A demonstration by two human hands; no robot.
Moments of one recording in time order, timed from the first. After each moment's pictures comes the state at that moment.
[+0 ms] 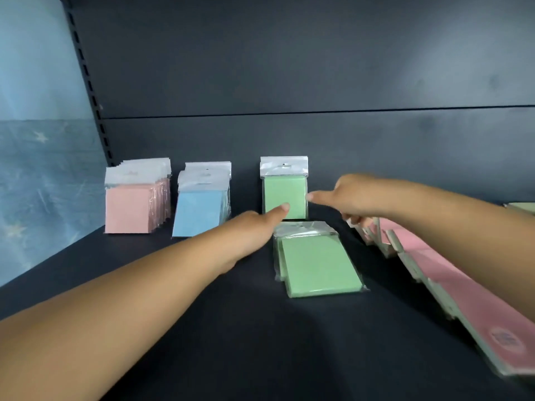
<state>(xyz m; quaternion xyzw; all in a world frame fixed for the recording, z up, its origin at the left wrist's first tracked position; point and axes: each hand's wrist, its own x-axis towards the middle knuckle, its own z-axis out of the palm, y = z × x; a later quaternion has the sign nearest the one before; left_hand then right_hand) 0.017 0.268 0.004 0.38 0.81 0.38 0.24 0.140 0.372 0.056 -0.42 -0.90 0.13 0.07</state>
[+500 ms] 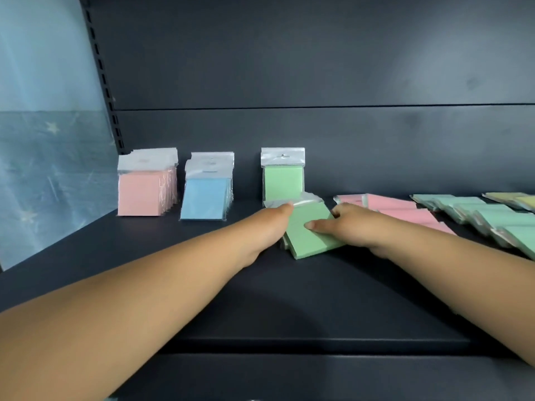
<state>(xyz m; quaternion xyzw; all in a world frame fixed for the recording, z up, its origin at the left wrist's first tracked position) 0.053 0.253 -0.006 0.37 0.79 0.42 0.26 0.168 0.340 0.001 -0.42 -0.85 0.29 0.13</state>
